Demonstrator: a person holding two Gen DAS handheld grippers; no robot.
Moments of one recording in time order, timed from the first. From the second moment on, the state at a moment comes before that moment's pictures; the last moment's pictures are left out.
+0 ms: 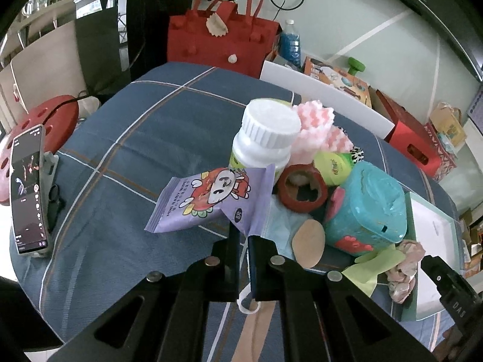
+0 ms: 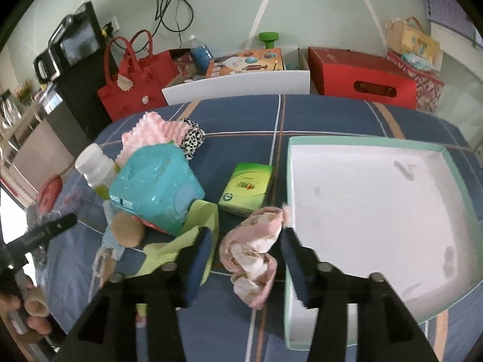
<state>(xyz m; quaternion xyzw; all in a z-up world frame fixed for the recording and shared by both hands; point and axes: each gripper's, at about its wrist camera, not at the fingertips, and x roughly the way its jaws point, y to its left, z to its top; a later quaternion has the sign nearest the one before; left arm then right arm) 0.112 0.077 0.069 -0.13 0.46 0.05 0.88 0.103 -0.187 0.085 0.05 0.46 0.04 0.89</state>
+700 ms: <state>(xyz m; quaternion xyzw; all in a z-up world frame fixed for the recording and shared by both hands) 0.117 0.070 0.060 -0.12 0.48 0.04 0.87 0.113 -0.172 0.038 0.01 0.52 0.04 0.85</state>
